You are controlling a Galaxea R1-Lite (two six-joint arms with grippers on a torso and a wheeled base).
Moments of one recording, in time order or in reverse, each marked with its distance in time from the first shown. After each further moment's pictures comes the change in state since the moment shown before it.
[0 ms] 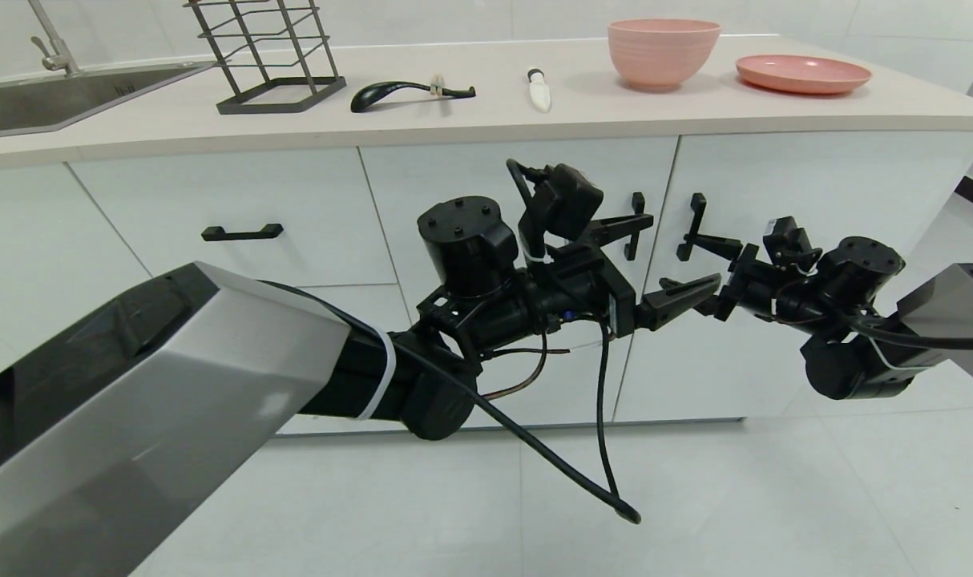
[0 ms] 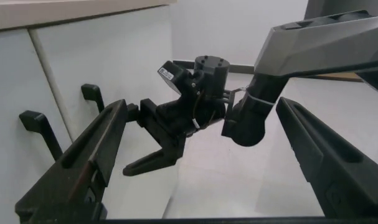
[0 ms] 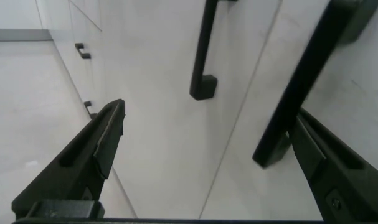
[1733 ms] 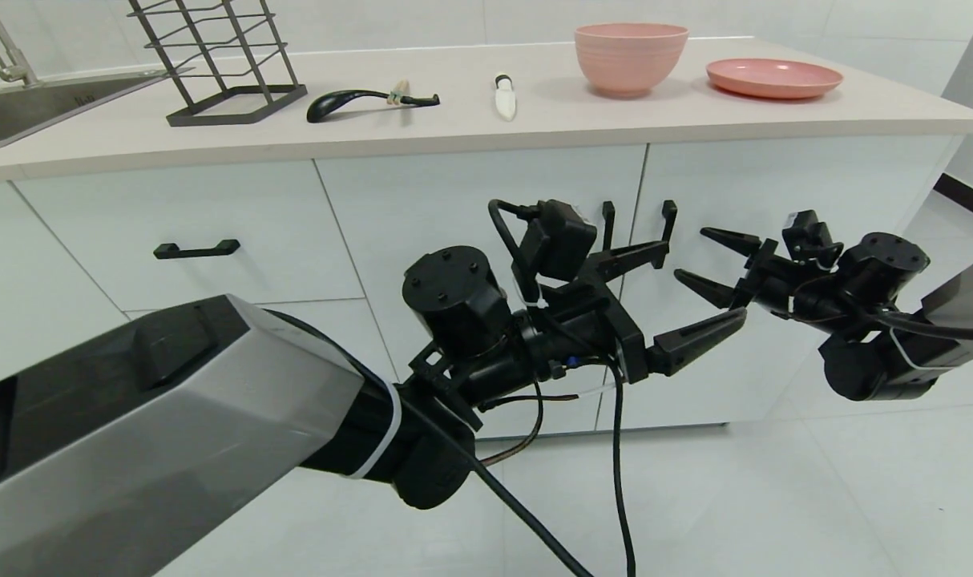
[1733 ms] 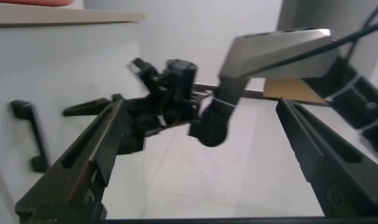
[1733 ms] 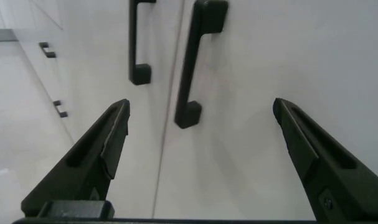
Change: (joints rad) left arm -0.058 -0.029 0.219 -0.277 0.024 -0.121; right arm -0.007 -0.042 0.056 -0.010 -0.040 0.000
